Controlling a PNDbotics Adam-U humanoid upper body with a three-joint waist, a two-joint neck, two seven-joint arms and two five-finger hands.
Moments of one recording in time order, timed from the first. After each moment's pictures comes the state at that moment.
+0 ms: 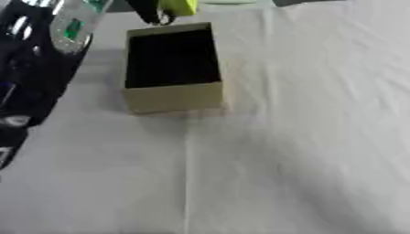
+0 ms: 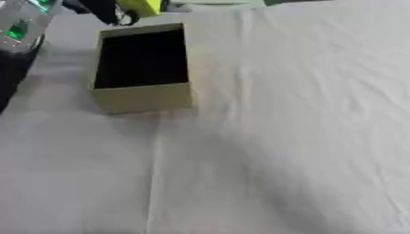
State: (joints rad) left arm -1.06 0.46 -0.34 -1.42 -0.94 0.33 -0.70; right arm -0.71 -0.44 0.10 -1.98 0.34 -0.01 -0.25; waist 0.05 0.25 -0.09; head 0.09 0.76
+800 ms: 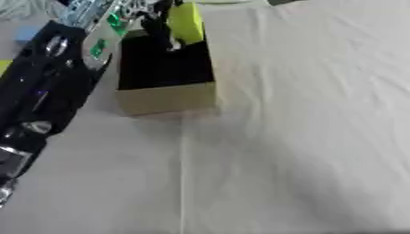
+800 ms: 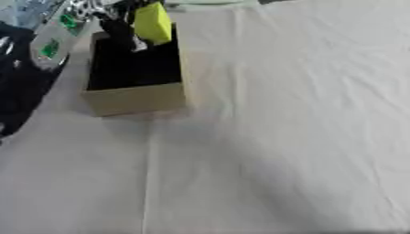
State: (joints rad) left arm -1.06 0.41 -0.37 -1.29 -0.97 0.25 -0.72; right arm -0.72 -0.44 0.10 -1.98 0.34 -0.01 -0.25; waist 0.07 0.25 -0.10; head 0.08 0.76
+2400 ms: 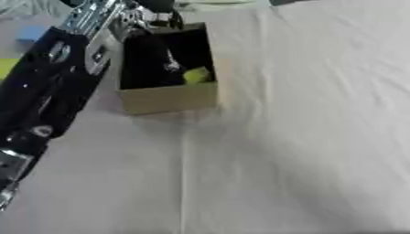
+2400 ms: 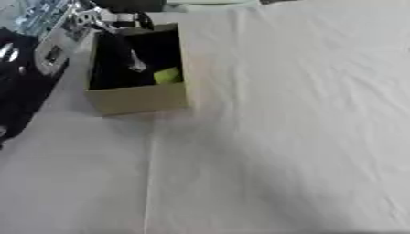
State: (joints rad) left arm -1.04 0.42 -0.34 -1.32 -1.03 0.12 -0.90; right arm -0.71 -0.44 0.10 -1.98 0.34 -0.01 -0.26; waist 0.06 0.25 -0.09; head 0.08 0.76
